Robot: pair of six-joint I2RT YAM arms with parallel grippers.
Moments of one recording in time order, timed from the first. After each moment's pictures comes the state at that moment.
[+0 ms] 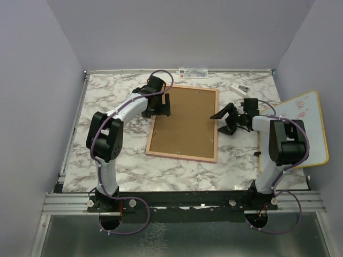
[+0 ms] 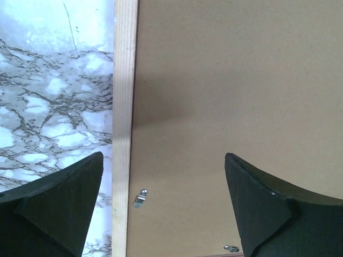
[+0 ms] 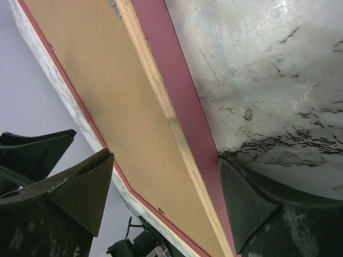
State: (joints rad) left arm -0.43 1.94 1.54 -0.65 -0.03 -0.45; right arm 0.01 1.79 0.89 0.00 -0.59 0.91
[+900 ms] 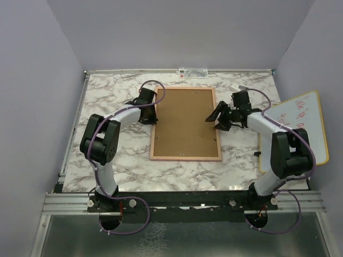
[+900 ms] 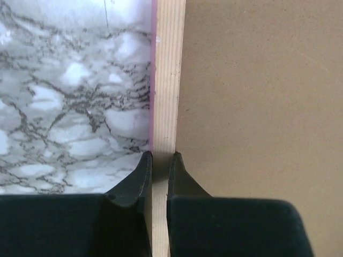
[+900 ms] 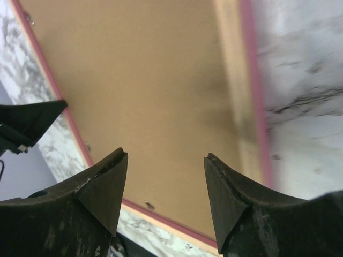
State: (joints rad) left arm -0.37 1.91 1.26 -0.37 0.02 -0.46; right arm 0.16 1.64 1.00 -0.29 -0.37 0.71
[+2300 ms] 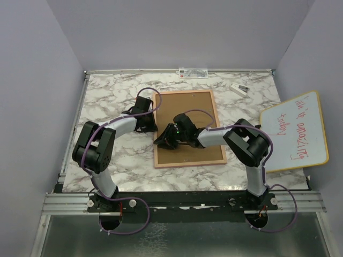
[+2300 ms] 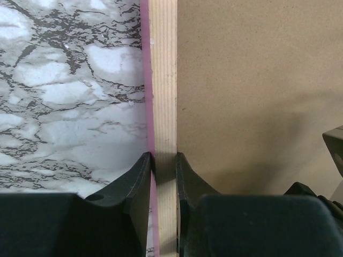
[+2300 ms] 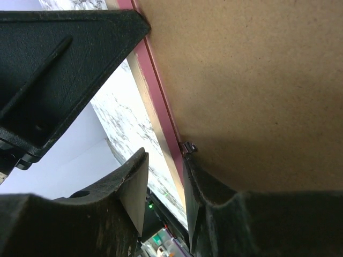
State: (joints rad) left arm -0.38 1.76 1.01 -0.24 0.11 -0.54; right arm 0.82 2.01 1.05 0.29 -0.31 1.31
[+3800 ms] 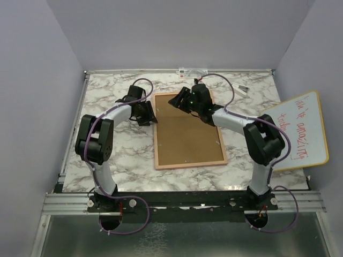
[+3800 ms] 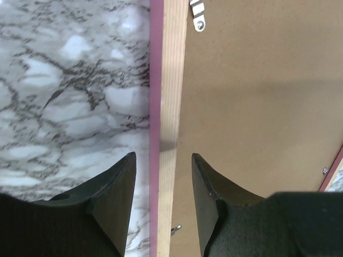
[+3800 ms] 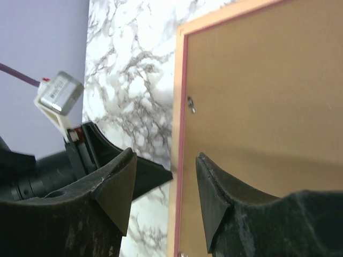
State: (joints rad) left arm -0.25 1.83 1.21 -0.40 0.28 -0.54; right arm 0.60 1.83 1.17 0.26 -0.07 0.88
